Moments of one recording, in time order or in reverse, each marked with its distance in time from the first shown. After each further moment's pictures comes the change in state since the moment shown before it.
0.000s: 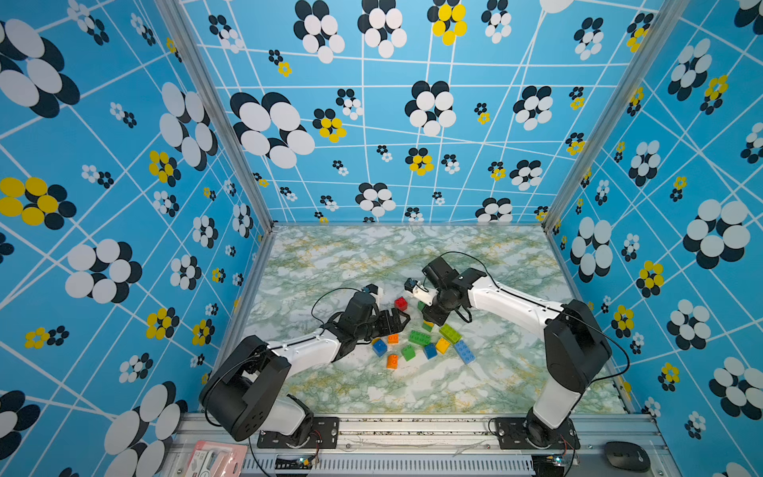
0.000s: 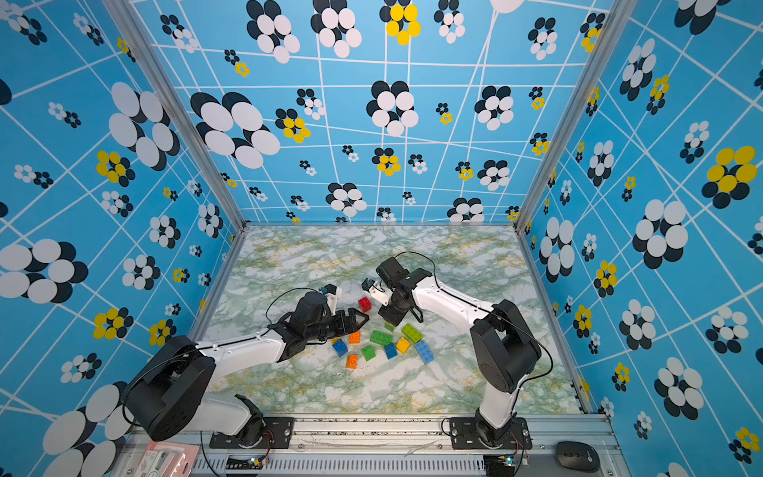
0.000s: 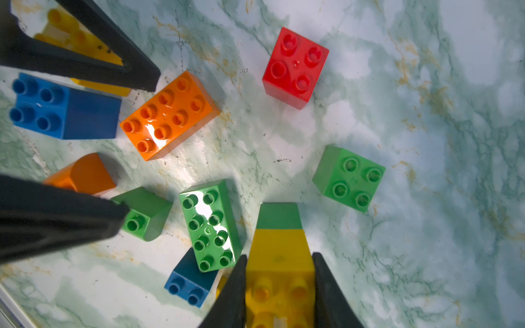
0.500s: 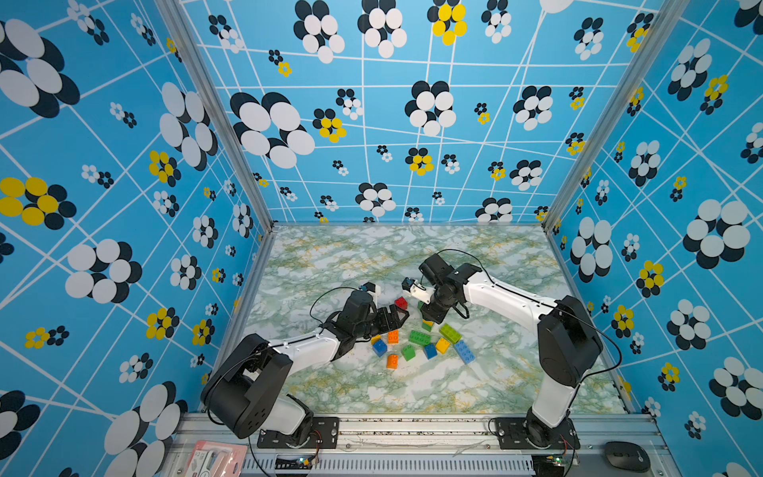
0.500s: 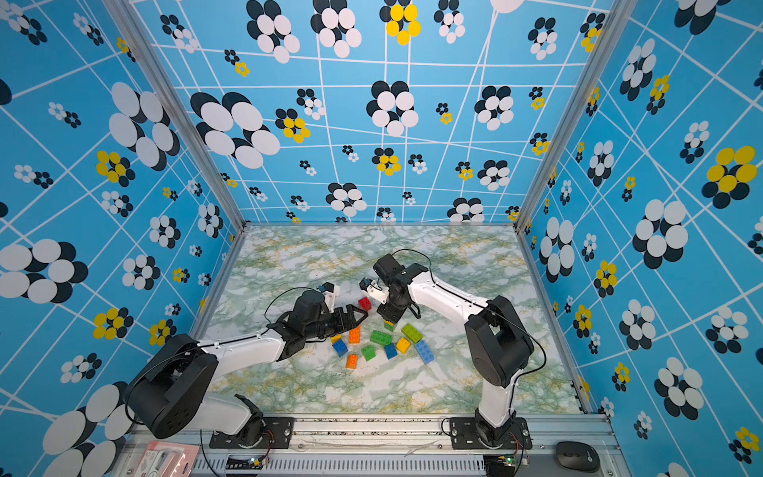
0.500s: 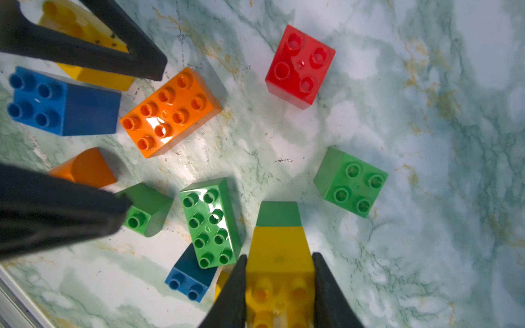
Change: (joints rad) left arm 0.026 0.013 -0.008 0.054 0.020 -0.035; right arm 0.000 0.059 0.090 -0.085 -0.003 -0.030
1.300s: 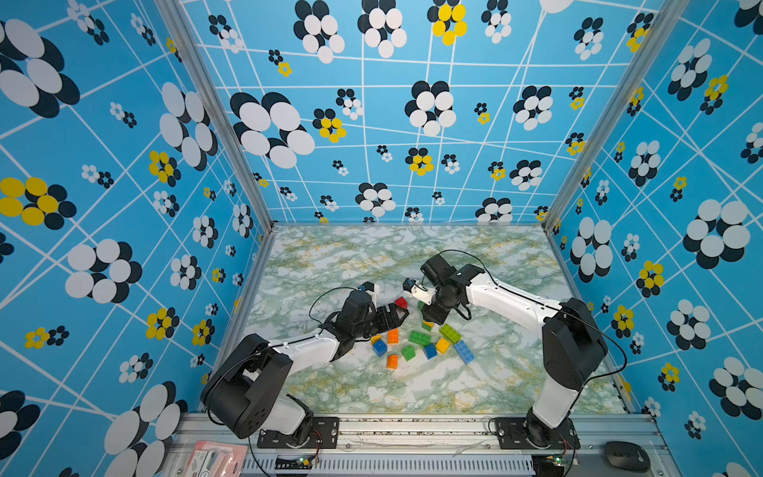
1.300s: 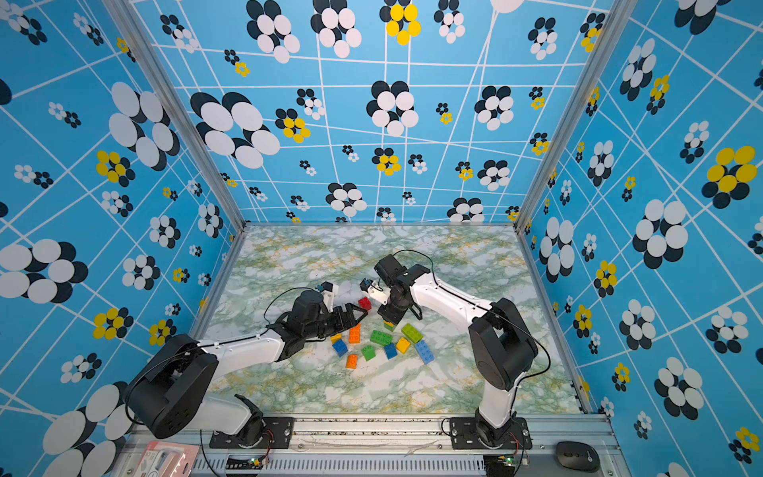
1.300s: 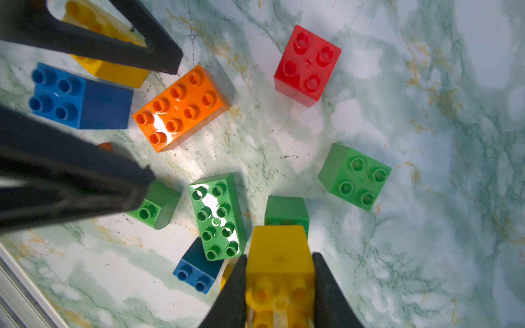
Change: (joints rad) left arm 0.005 0.000 -0.007 0.042 0.007 -0.024; right arm 0.002 -0.022 -0.012 -0.001 -0.012 -0.007
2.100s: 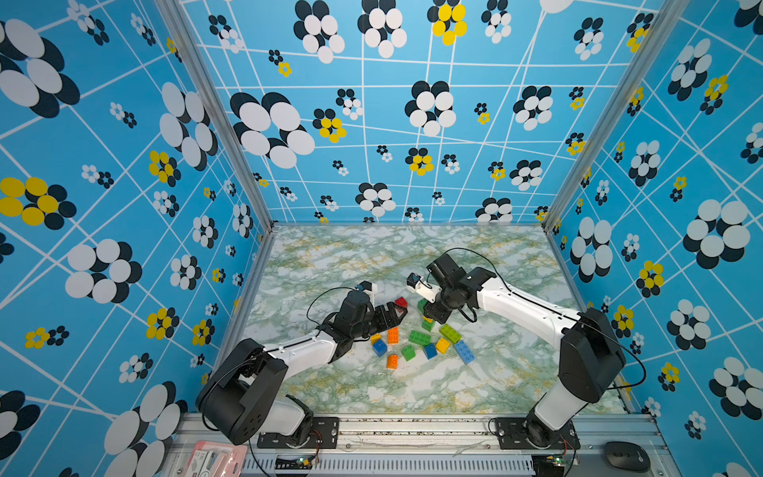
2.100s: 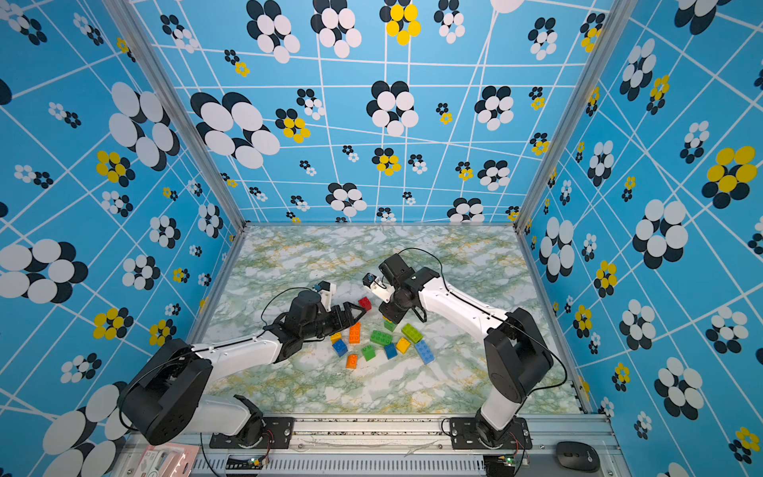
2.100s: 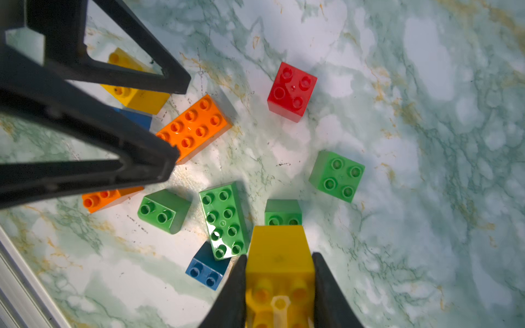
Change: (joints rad) left arm 0.007 -0.031 -0.011 0.004 -0.012 -0.021; right arm 0.000 -0.094 -0.063 0.062 0.000 0.043
